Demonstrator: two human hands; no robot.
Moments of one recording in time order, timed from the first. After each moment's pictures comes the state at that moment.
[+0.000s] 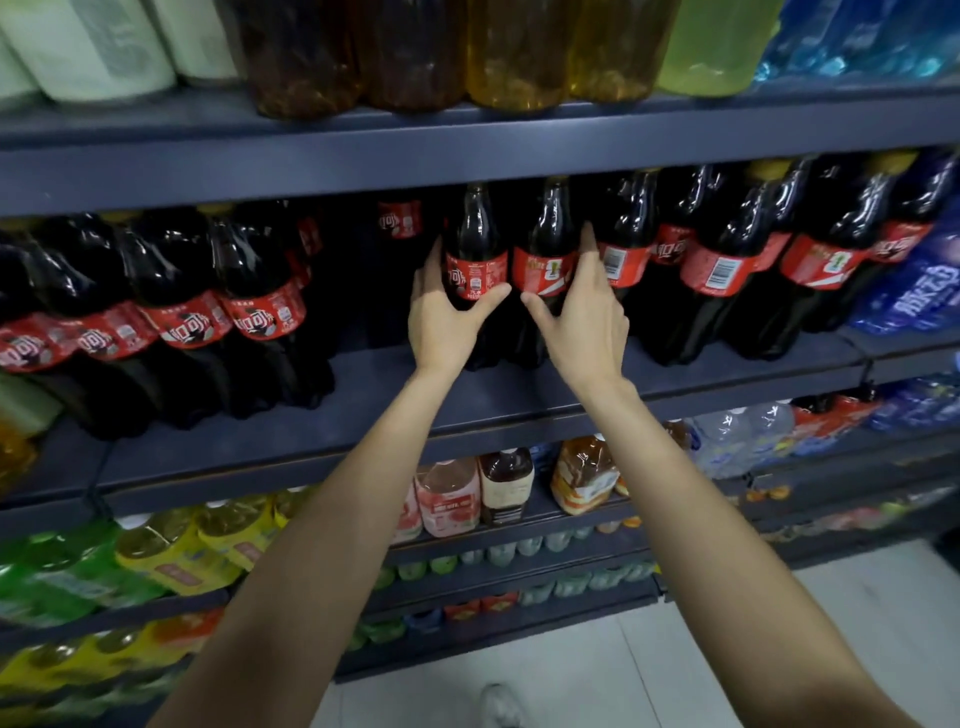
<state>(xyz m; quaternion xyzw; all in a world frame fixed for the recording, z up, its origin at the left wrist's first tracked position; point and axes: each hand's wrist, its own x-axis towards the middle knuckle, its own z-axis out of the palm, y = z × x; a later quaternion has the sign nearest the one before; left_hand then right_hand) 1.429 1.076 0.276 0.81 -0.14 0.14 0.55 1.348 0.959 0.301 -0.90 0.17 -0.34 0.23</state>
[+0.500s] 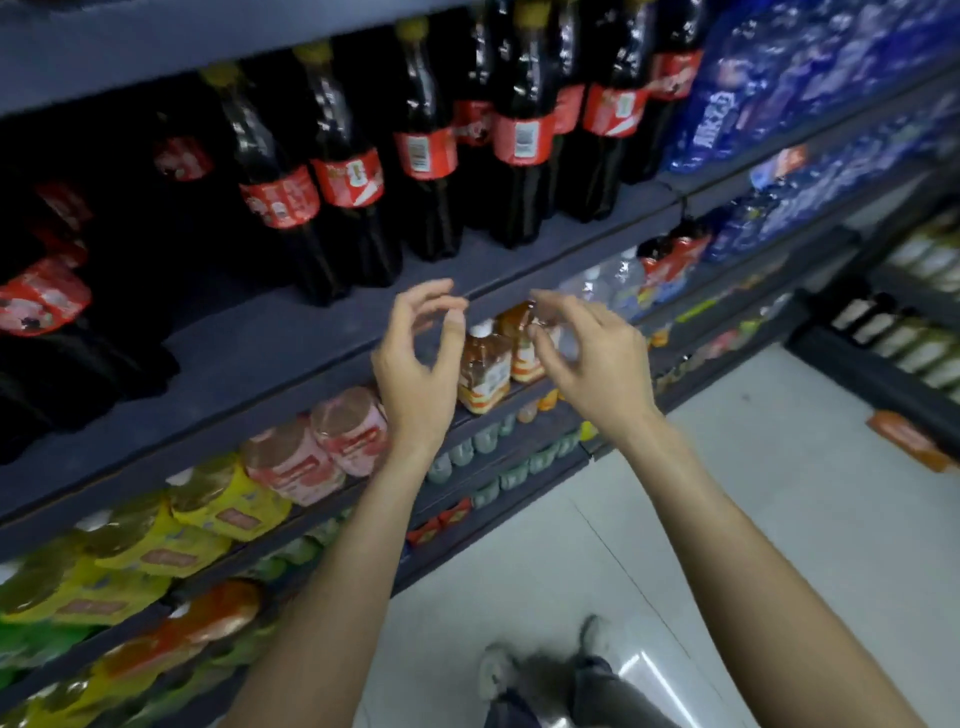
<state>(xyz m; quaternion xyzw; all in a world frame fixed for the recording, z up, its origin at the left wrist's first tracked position) 1.247 1.053 0.253 0.68 -0.31 0.08 0.66 1.156 0.912 0.241 -0.90 0.13 -0.39 0.16</state>
